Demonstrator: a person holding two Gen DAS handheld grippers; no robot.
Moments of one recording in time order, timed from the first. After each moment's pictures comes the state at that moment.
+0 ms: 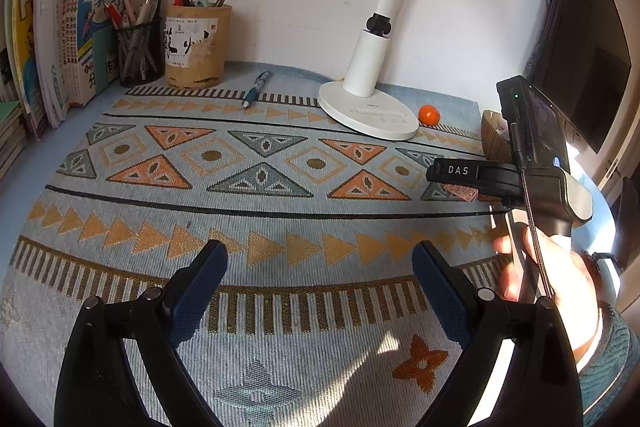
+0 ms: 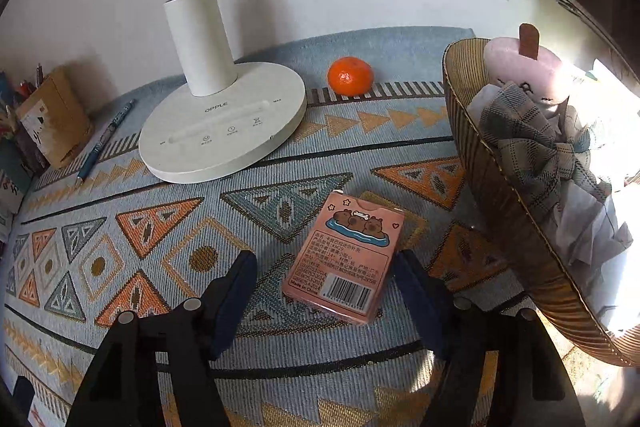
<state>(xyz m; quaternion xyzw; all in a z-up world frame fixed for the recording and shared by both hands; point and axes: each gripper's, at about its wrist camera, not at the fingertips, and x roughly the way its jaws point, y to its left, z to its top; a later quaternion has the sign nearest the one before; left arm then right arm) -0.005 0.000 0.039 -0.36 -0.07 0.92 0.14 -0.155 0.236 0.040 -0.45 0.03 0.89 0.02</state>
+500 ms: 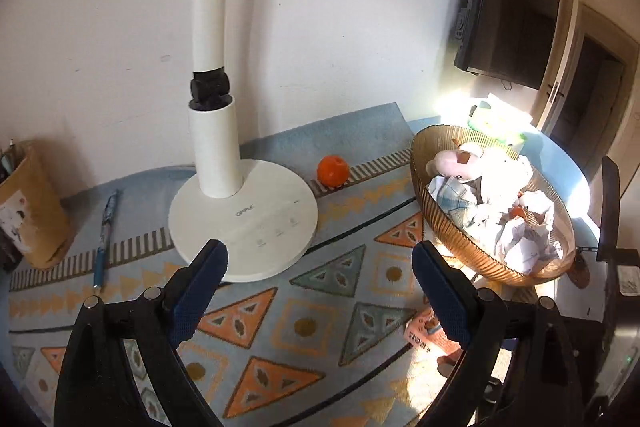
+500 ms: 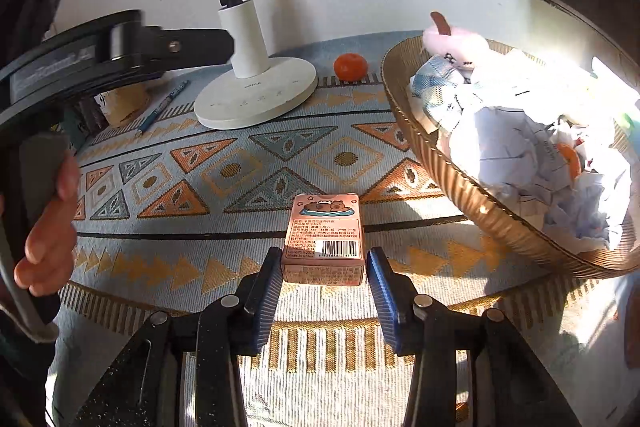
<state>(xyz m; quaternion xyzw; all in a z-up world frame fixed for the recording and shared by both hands) -0.157 0.141 0.092 -0.35 0.05 0.88 0.31 -0.060 0.278 0.062 -0.42 0.02 0.90 -0.05</state>
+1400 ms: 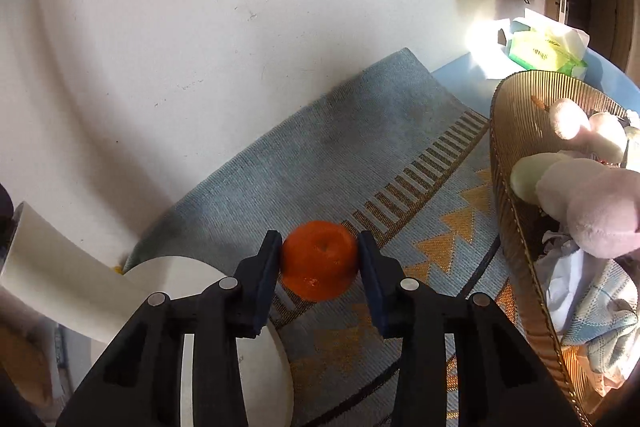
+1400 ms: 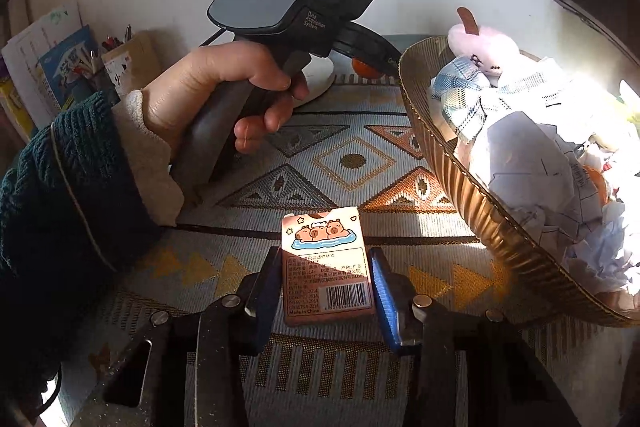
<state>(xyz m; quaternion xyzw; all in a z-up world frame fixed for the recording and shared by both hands) -0.241 0.274 0.034 -0.34 0.21 0.87 0.29 -0.080 0.281 0.045 -0.42 -0.01 0.90 -0.10</state>
